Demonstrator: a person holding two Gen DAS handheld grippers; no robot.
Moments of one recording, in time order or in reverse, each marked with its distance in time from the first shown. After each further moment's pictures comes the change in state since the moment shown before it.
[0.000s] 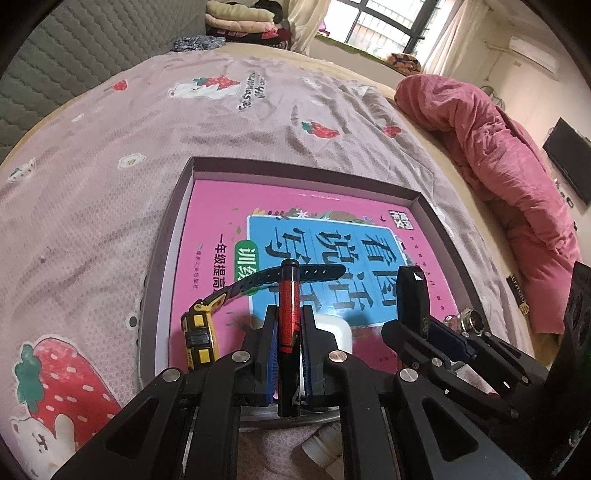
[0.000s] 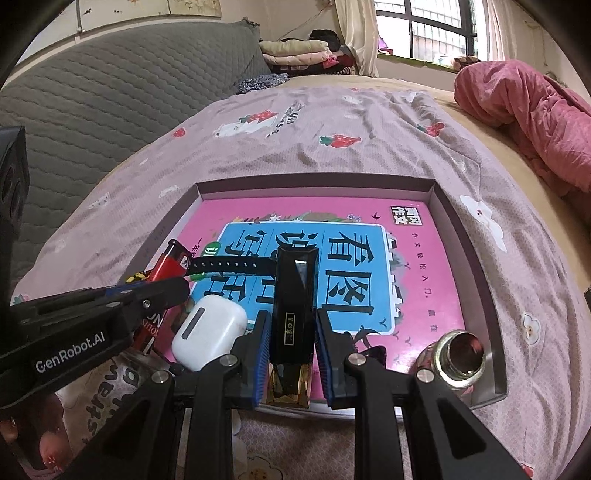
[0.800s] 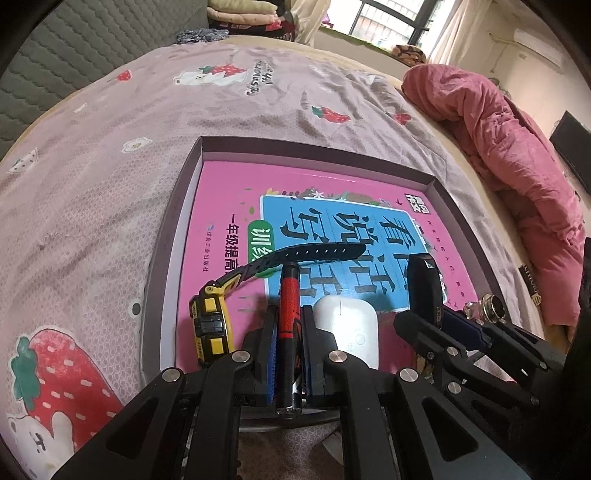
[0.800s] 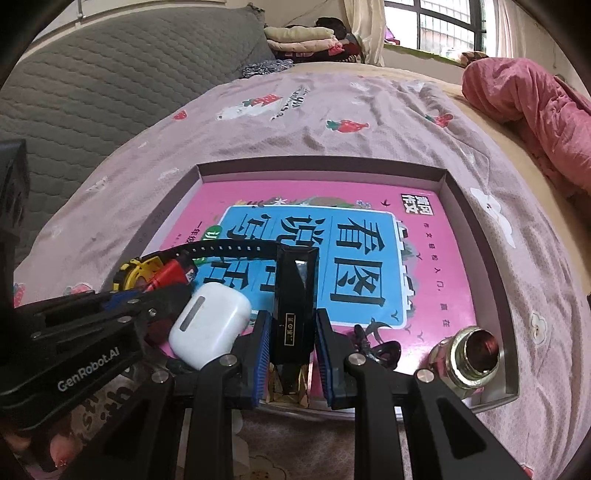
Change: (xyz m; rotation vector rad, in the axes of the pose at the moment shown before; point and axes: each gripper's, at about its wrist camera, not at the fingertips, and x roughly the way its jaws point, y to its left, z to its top) left arm 0.012 0.008 -0.010 0.012 0.026 0.030; right arm 0.011 0.004 -0.001 -0.023 0.059 -0.014
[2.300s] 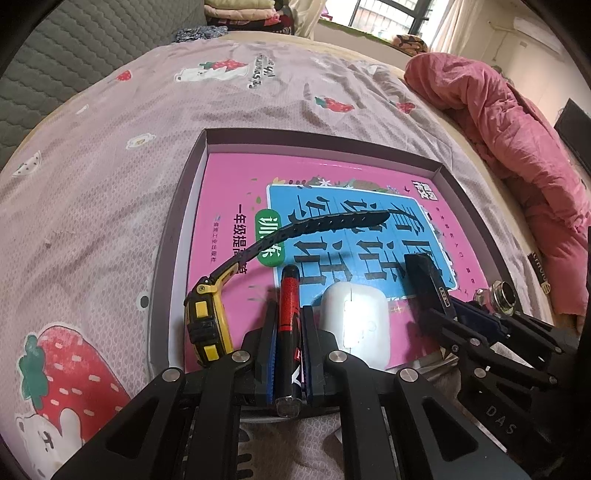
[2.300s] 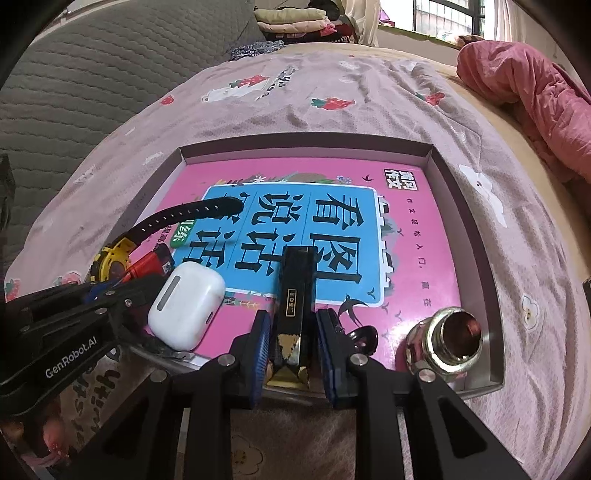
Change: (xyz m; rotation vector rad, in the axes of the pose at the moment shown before) left arm 0.003 0.000 -0.004 0.027 0.026 0.037; right arm 0.000 -0.016 -0.005 0.026 0.080 -0.004
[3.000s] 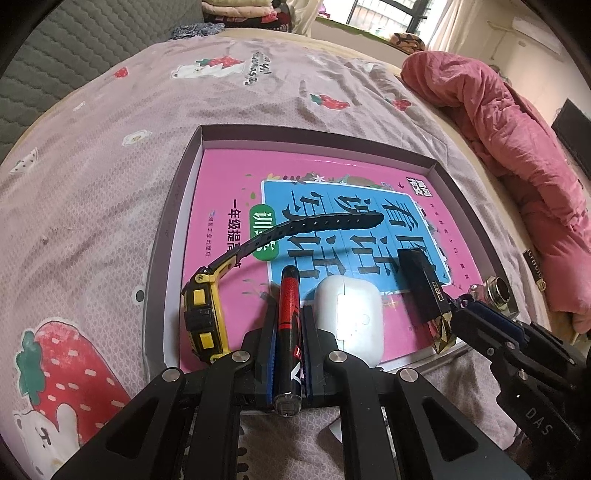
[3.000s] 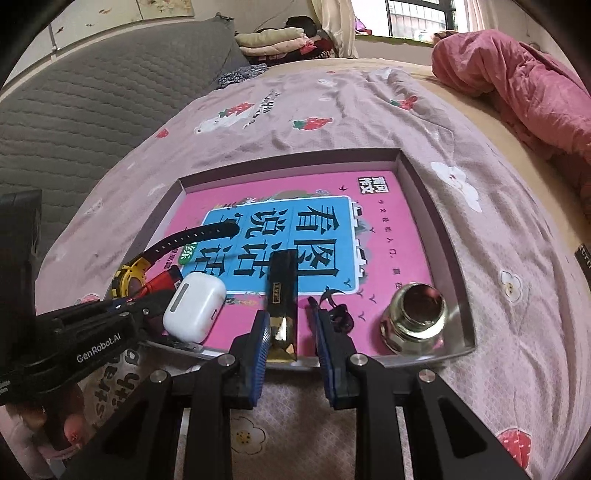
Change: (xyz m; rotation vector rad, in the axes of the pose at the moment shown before) left arm -0.002 -0.001 -0.003 -0.006 0.015 -0.021; right arm -0.031 -0.018 -0.015 0.098 -0.081 0.024
